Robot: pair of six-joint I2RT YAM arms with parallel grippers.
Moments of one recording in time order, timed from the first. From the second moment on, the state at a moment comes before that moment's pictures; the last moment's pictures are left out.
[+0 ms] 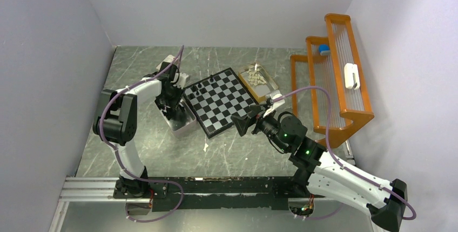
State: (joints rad) left arm -0.24 1.84 1.18 -0.53 0.04 0.19; right arm 0.94 0.69 0.53 0.11 0.24 0.27
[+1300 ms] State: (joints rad) left arm -0.25 1.71 1.14 -0.61 0.10 0.66; right arm 0.94 0.72 0.53 0.10 0.19 0.26
